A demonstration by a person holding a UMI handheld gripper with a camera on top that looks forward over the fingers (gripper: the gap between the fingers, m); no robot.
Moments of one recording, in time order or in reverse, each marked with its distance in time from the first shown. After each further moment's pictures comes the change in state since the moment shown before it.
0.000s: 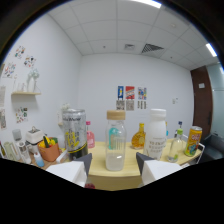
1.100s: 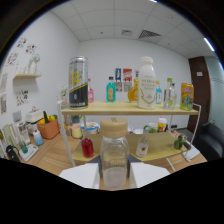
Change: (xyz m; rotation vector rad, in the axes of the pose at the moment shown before) arm 0.004 0.143 -0.055 -0.153 0.020 0.014
